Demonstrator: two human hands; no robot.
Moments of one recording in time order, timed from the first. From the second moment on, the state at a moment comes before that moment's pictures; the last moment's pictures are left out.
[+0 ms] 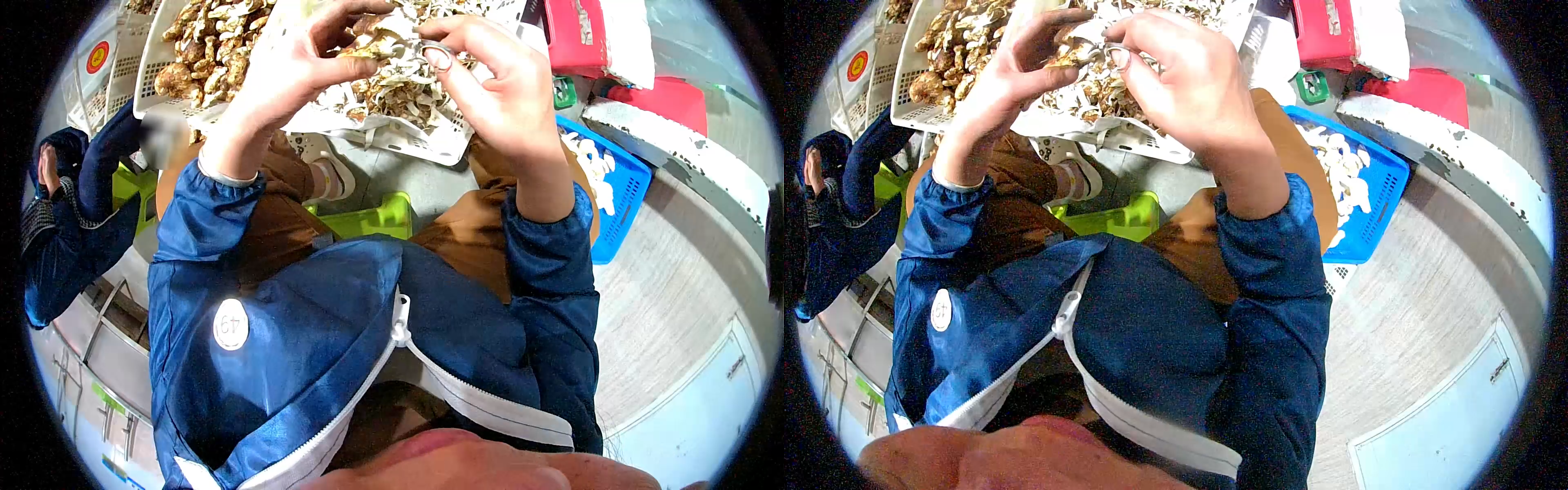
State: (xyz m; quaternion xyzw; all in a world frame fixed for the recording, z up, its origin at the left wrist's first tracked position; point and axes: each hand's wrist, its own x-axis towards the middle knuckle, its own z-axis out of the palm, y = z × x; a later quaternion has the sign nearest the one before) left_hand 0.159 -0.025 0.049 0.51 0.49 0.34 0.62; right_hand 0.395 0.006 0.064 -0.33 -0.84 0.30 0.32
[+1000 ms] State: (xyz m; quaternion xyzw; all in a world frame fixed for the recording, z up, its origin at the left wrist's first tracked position) left_hand 0.163 -0.026 0.082 0.42 0.48 0.34 0.69; right_hand 0.397 0.012 0.044 -0.35 -0.83 0.31 0.30
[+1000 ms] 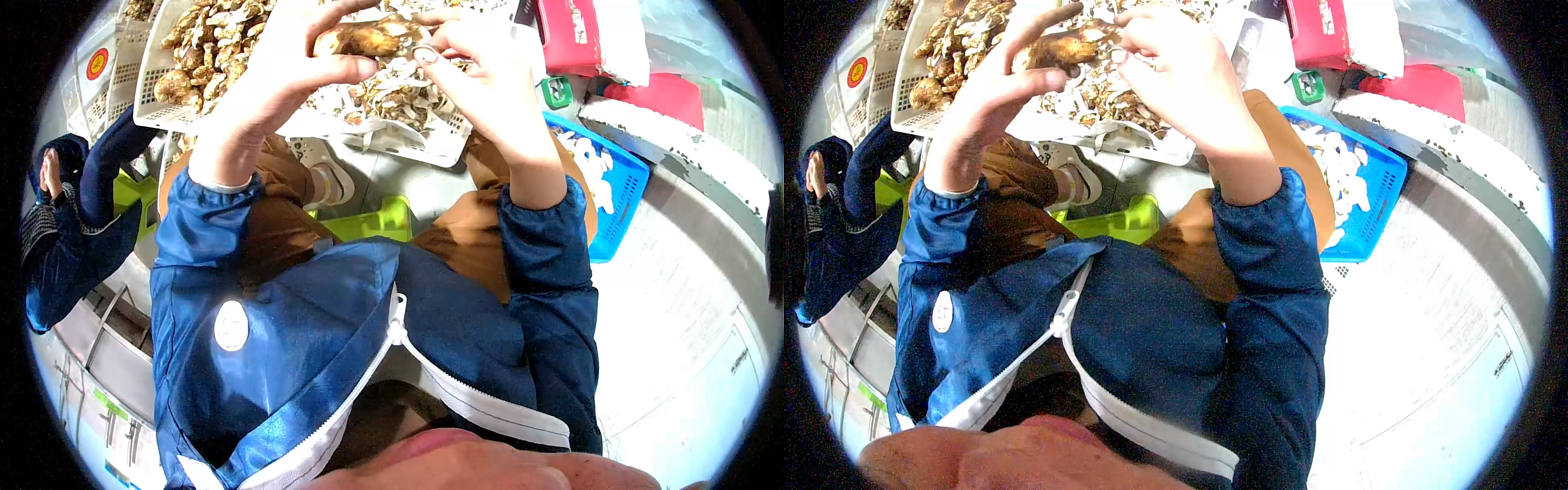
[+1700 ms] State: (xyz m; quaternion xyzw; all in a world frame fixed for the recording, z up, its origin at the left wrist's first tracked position) left_hand 0.183 -0.038 0.043 0.66 0.57 0.35 0.35; right_hand 0.380 -0.003 0.041 -0.39 -0.83 0.21 0.35
